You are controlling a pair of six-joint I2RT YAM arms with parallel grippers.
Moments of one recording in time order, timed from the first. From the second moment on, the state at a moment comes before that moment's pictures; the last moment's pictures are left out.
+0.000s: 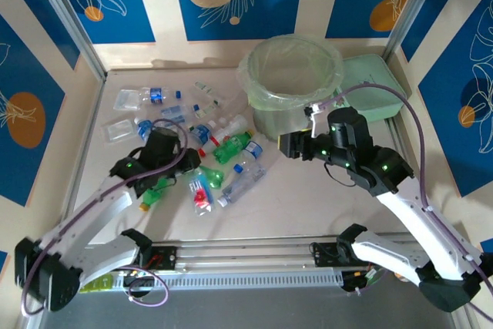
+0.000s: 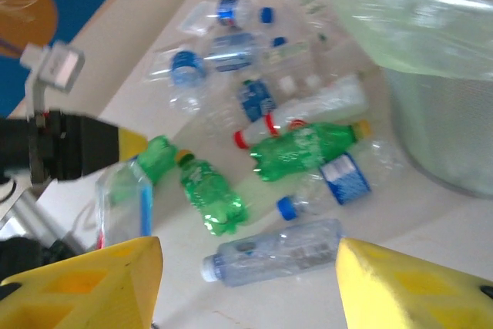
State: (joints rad) left arm -0.52 0.89 0.81 -0.53 0.14 -0.70; right arm 0.68 0.93 1.19 -0.77 -0.14 0.37
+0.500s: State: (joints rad) left arm -0.52 0.88 0.87 0.09 0.52 -0.75; right arm 0.69 1.06 1.34 -0.73 -0.33 0.44
